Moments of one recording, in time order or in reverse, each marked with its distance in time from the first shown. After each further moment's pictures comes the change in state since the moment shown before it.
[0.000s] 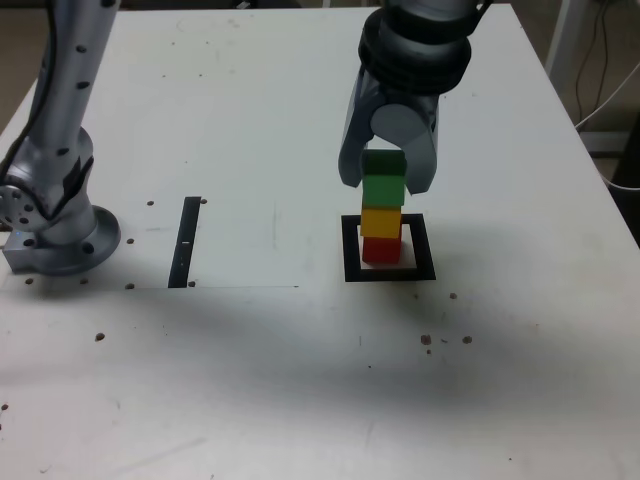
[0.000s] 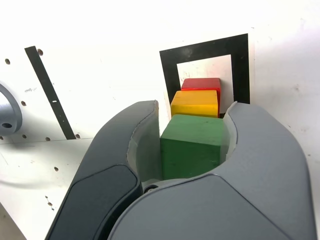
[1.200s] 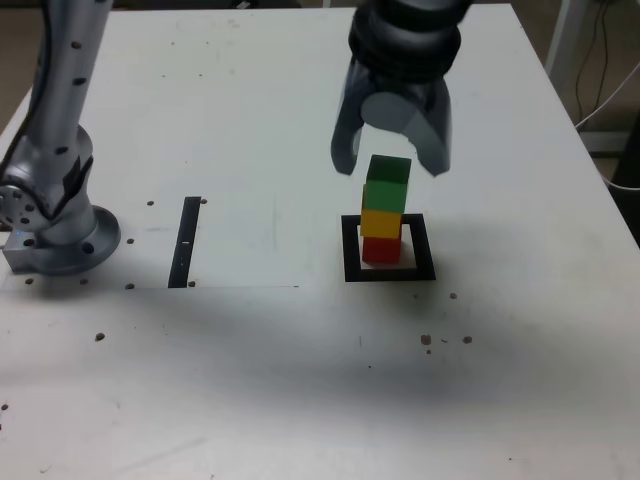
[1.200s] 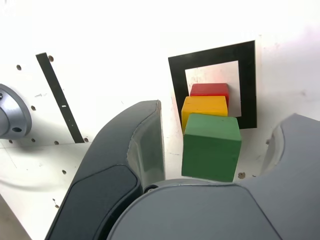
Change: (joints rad) arm 0.012 -0.041 0.024 0.005 0.020 0.019
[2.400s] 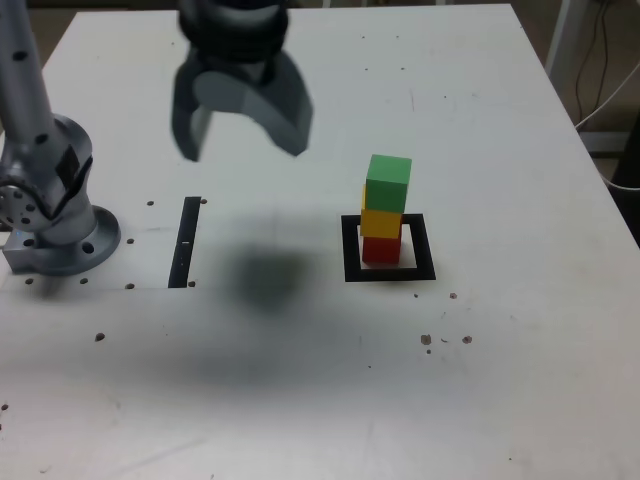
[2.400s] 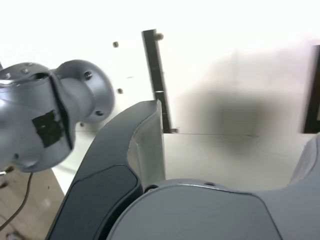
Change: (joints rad) arm 0.014 -0.386 0.560 -0.094 -0.065 -0.055
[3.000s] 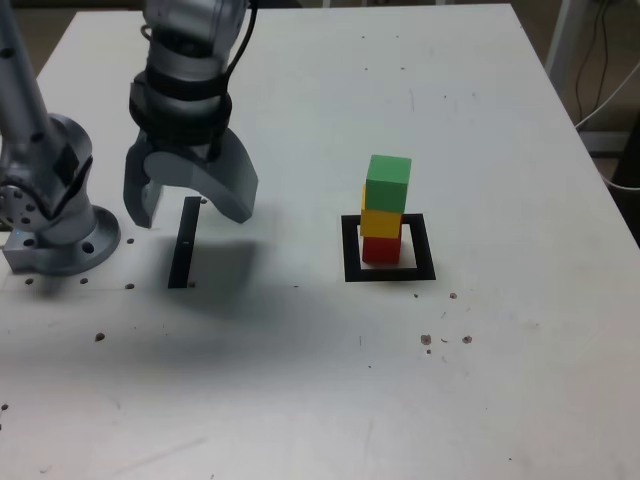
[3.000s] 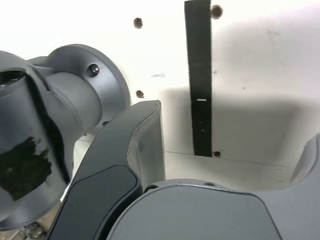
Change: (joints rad) arm 0.000 -0.060 0.420 -0.327 -0.080 -0.024
